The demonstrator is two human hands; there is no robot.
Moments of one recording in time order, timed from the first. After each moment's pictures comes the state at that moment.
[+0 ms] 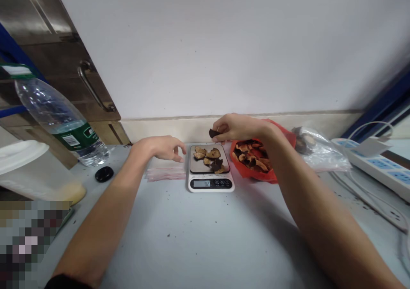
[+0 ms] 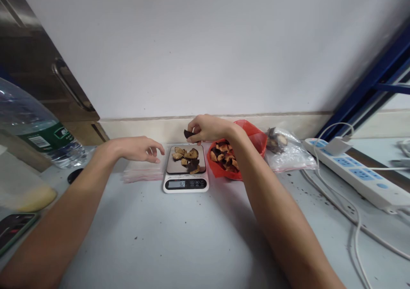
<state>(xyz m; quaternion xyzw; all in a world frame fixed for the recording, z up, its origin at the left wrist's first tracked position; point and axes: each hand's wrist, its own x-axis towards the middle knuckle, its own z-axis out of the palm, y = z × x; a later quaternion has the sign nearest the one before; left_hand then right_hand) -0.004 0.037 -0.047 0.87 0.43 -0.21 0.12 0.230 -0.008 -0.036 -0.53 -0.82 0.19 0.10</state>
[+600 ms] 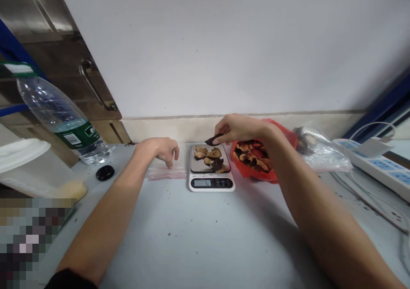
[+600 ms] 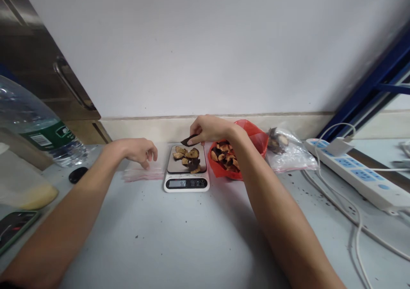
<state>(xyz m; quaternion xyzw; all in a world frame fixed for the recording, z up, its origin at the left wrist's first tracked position) -0.002 0.041 -0.055 0.82 0.49 -0.25 0.11 0.234 0.002 -0.043 -0.53 -0.82 0.19 0.08</state>
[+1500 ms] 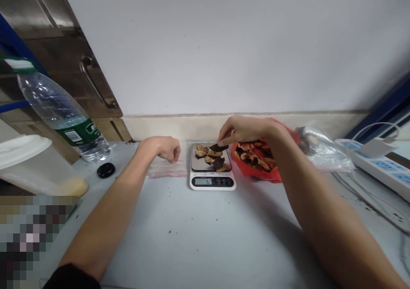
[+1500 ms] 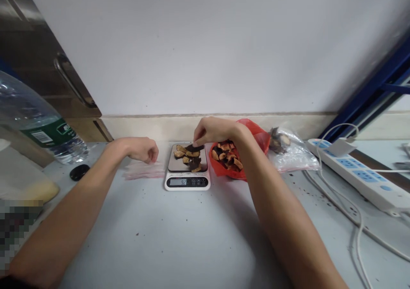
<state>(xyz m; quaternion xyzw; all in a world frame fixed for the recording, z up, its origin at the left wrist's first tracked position) -0.002 0.041 -0.059 0.83 0.48 -0.24 0.12 0.238 -0.004 -0.041 -0.53 -0.82 0.21 0.04</state>
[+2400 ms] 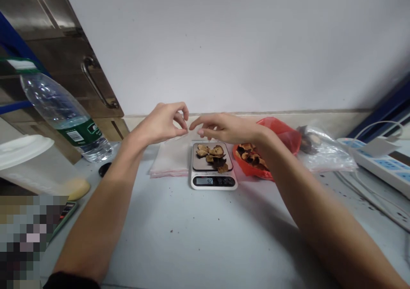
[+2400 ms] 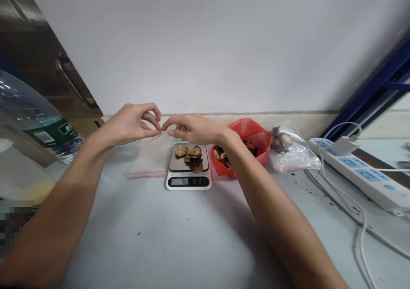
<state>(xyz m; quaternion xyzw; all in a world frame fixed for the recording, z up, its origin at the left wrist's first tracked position) -0.011 0.029 -0.029 0.89 0.37 0.22 0.12 0.203 -0.015 -0.043 -0.40 -0.87 0.18 0.21</state>
